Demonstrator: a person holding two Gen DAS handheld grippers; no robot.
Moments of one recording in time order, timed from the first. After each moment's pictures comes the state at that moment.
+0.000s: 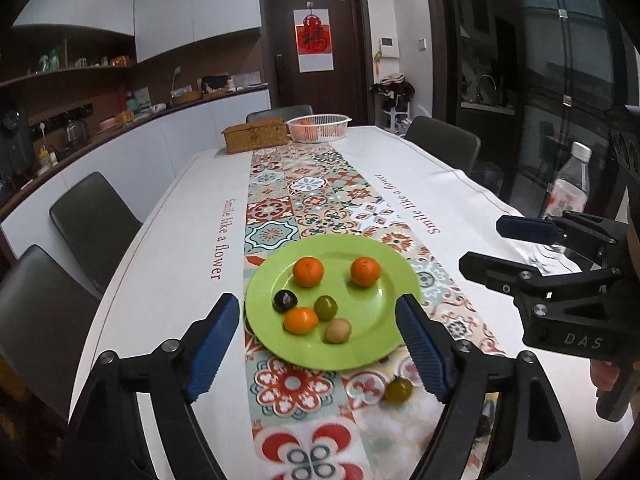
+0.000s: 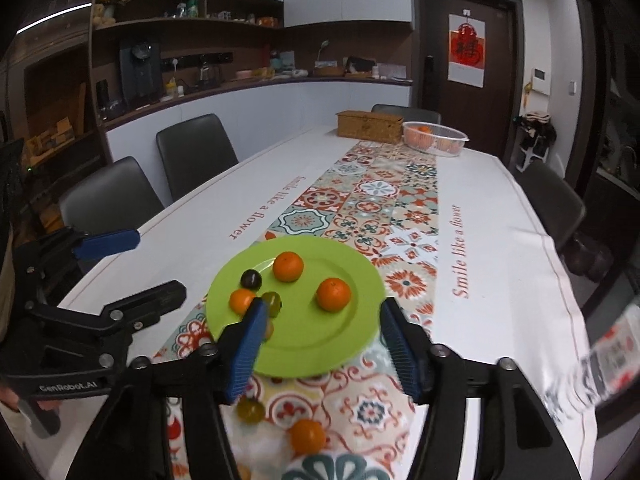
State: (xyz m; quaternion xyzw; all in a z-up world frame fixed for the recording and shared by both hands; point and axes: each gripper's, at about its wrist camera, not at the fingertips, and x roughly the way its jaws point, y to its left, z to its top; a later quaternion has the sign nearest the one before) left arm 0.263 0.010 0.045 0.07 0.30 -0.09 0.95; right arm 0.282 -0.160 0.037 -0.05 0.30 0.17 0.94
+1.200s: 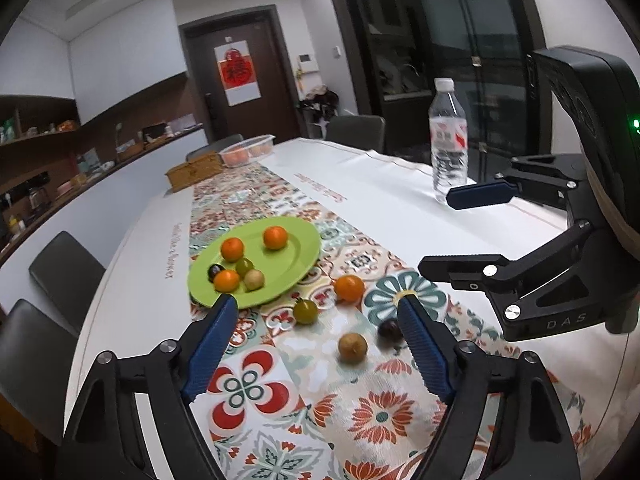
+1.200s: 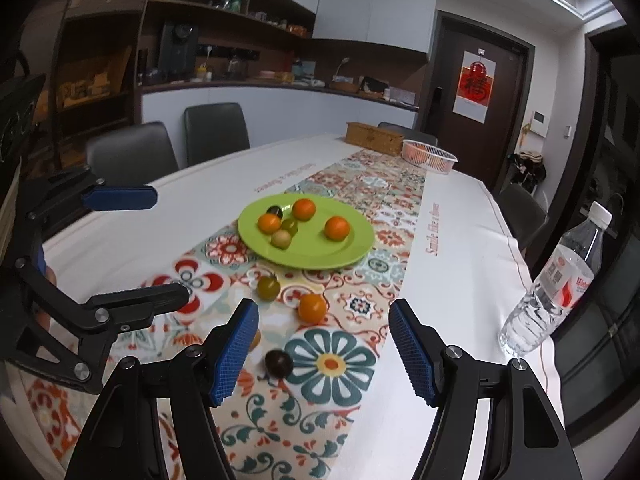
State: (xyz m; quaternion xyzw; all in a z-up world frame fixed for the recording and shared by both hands) left arm 0.138 -0.037 0.011 0.16 0.25 -0.19 0.93; right arm 0.150 -0.181 0.009 -0.13 0.27 0.18 0.94
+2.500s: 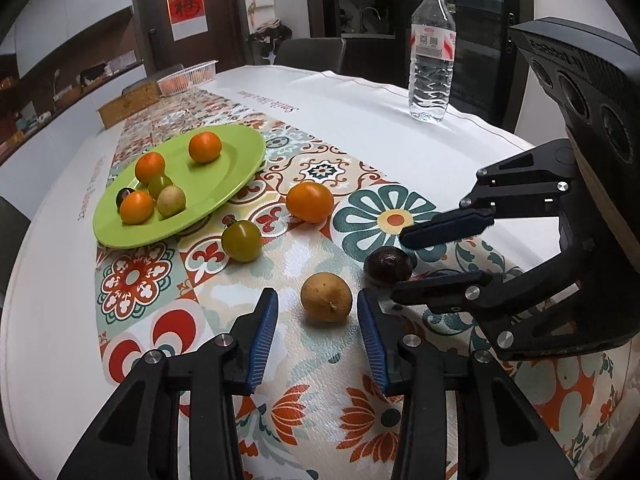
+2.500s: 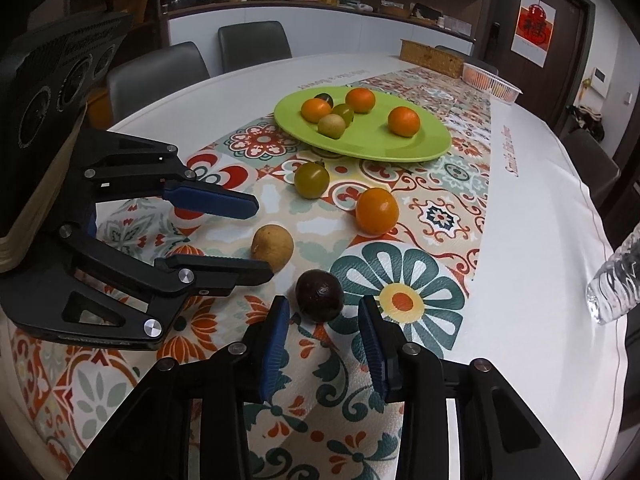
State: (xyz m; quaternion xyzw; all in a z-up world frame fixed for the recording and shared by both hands) left arm 0.201 -0.047 -0.074 0.15 0.38 -0.27 0.87; right arm 0.188 -0.155 -0.079 -0.15 0.40 0.25 0.87
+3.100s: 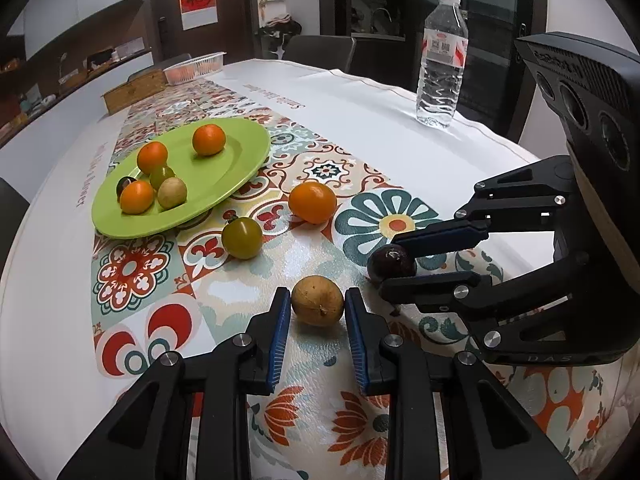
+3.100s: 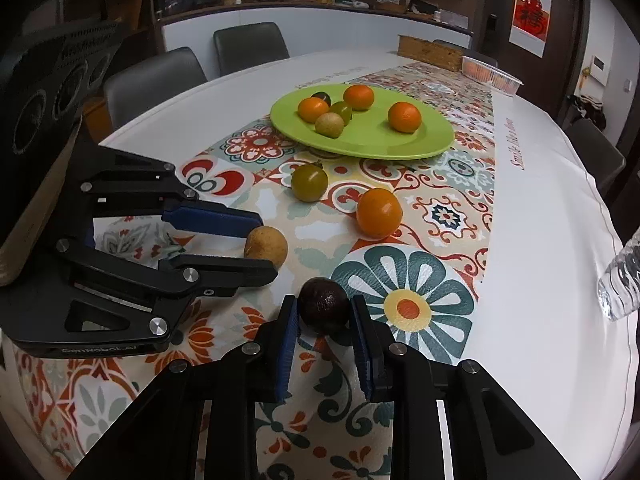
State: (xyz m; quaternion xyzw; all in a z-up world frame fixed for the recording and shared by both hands) left arm 0.203 -0.046 -0.072 0.13 0.39 -0.27 0.87; right arm 0.194 -0.155 -0.079 -0.12 0.41 0.25 0.87
